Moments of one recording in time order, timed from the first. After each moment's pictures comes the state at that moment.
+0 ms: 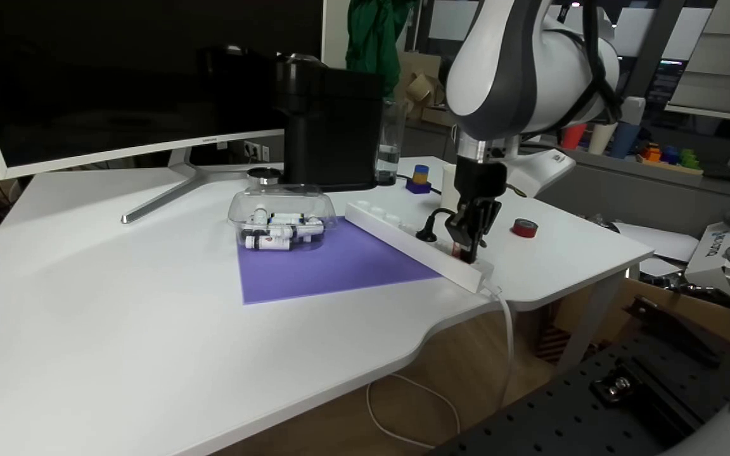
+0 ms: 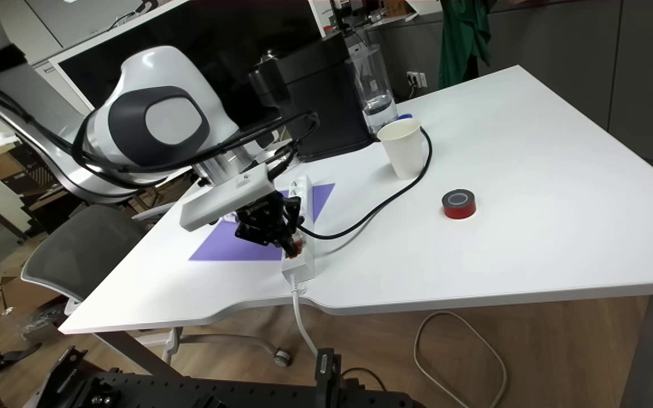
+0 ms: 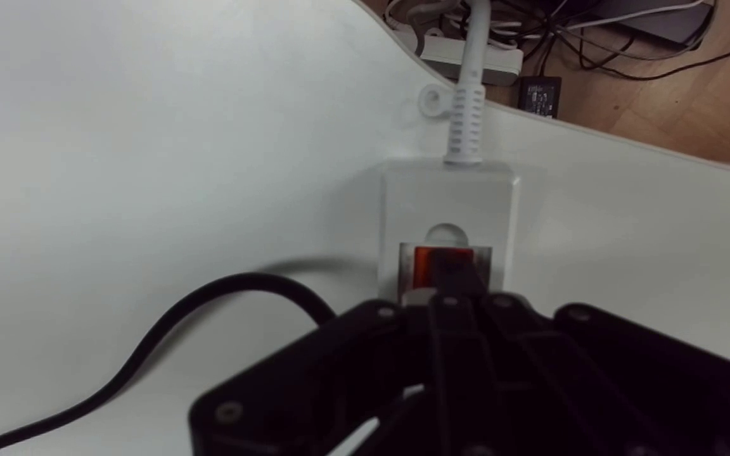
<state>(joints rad) -0.13 0.28 -0.20 -2.68 -0.26 2.97 -0.35</state>
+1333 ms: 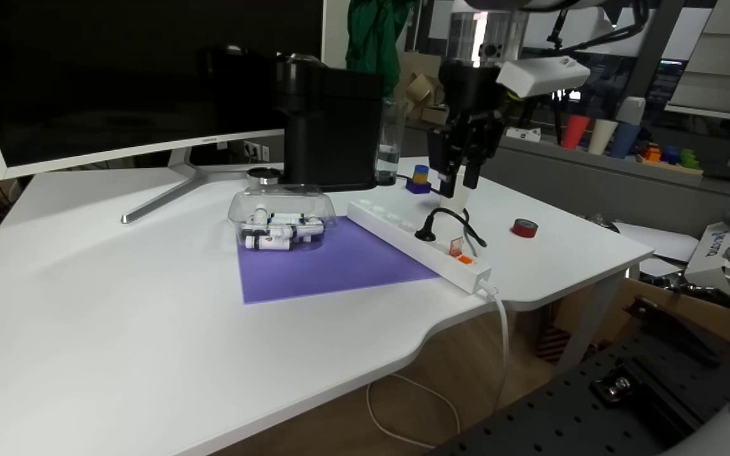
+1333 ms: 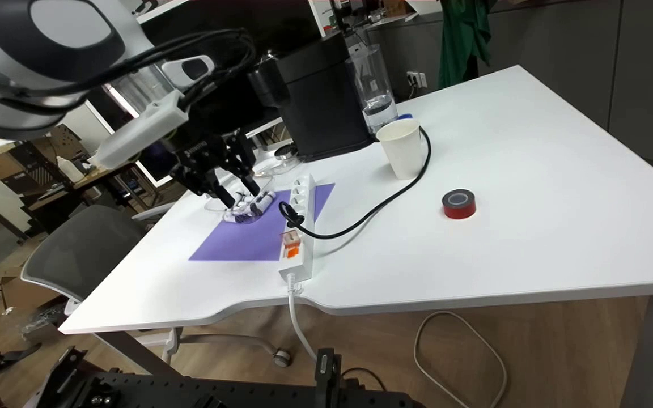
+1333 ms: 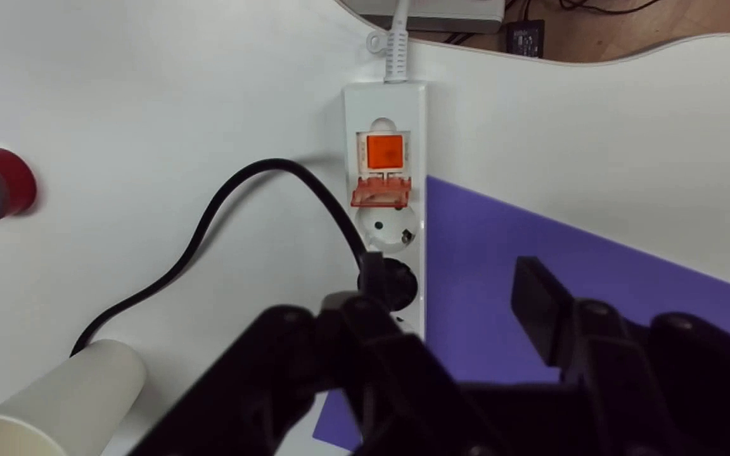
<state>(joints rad) -0.04 -0.14 -0.19 -2.75 -0.29 2.68 -0.15</state>
